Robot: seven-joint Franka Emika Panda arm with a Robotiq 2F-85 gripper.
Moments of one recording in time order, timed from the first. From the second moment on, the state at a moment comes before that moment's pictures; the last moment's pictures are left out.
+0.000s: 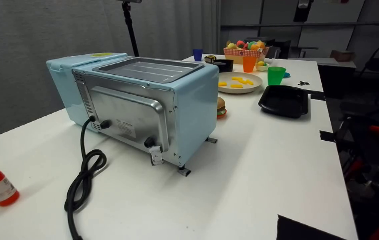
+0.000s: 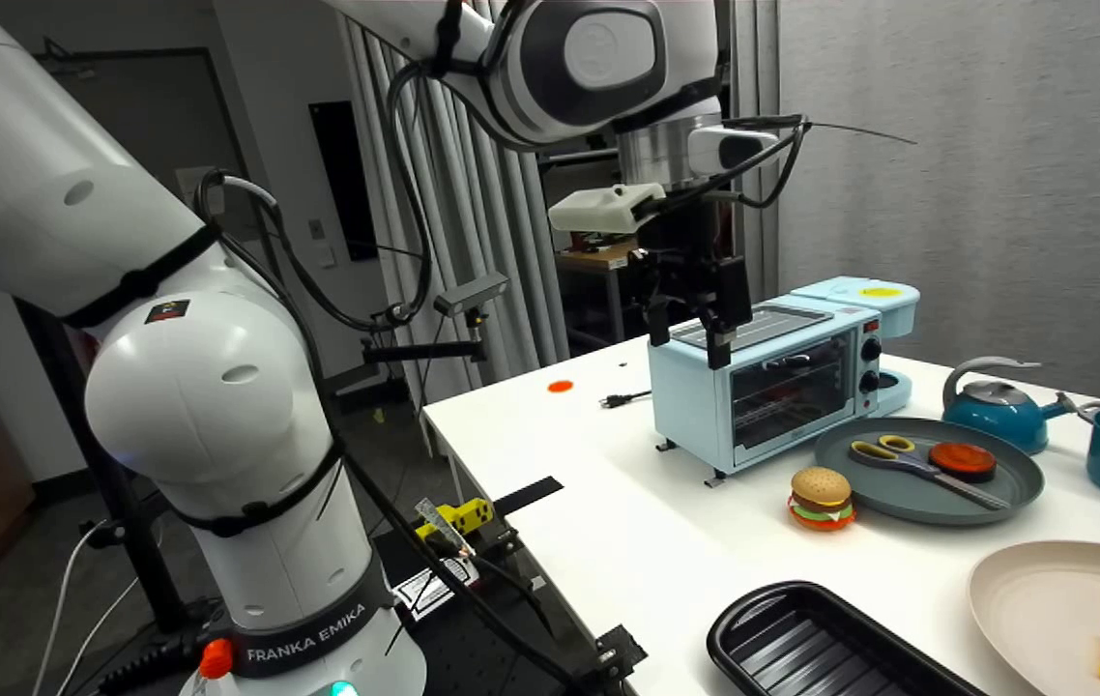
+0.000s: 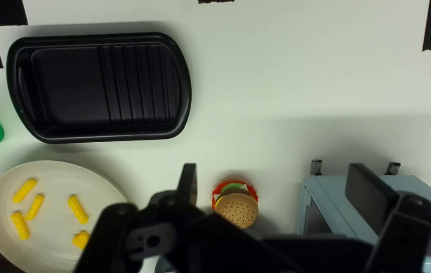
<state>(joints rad) -0.04 -0.47 -0.09 -2.65 -0.03 2.24 -0.04</state>
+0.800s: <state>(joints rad) -0.15 -0.34 -0.12 -2.54 -0.08 2.25 -0.01</state>
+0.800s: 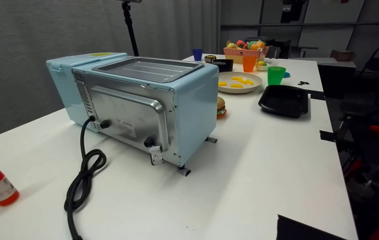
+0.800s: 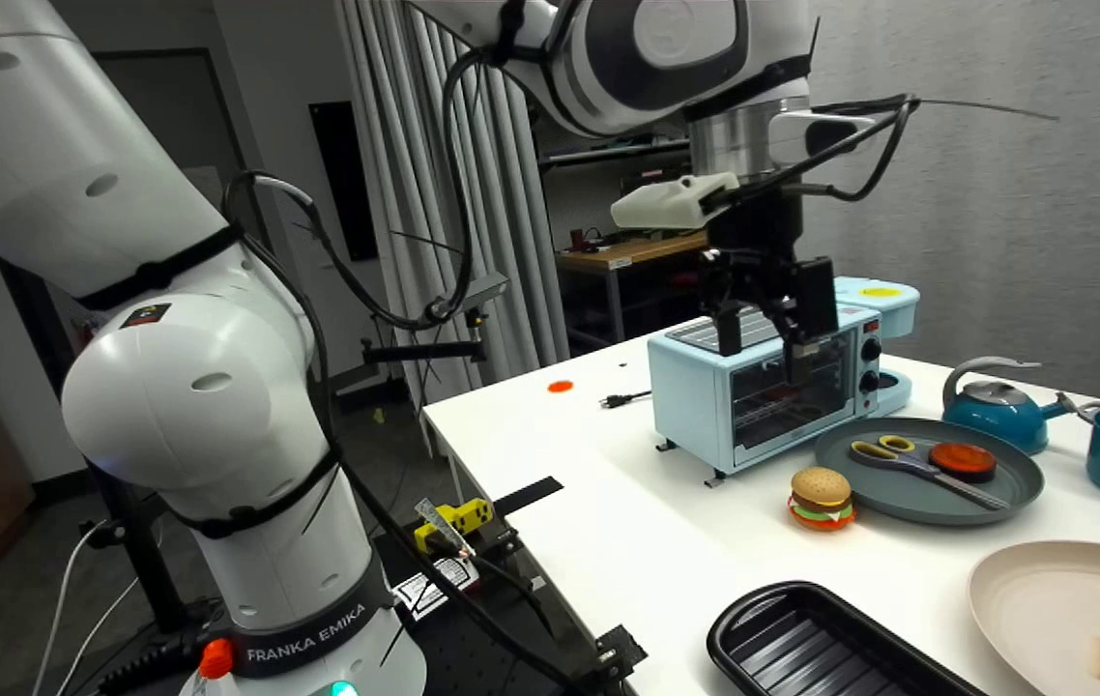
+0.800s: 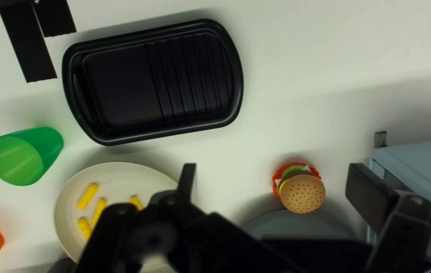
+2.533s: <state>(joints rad) -0.21 0.04 -0.20 -2.24 -0.16 2.34 0.09</state>
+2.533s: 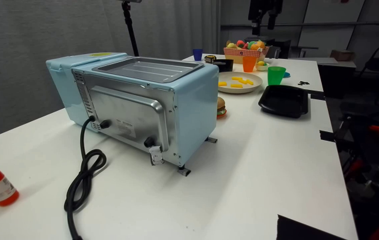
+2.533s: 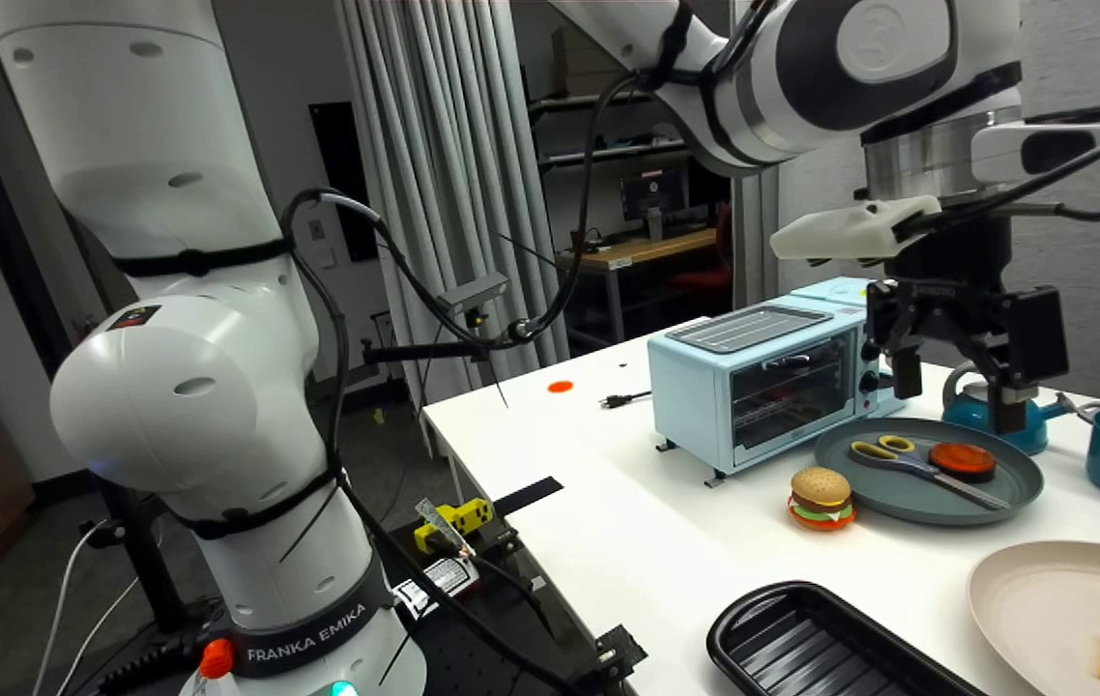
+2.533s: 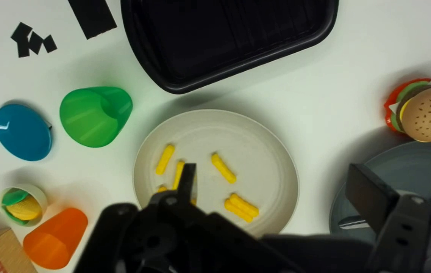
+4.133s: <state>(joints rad) -0.33 0.54 -0.19 -1.72 0.05 2.16 -0.31</state>
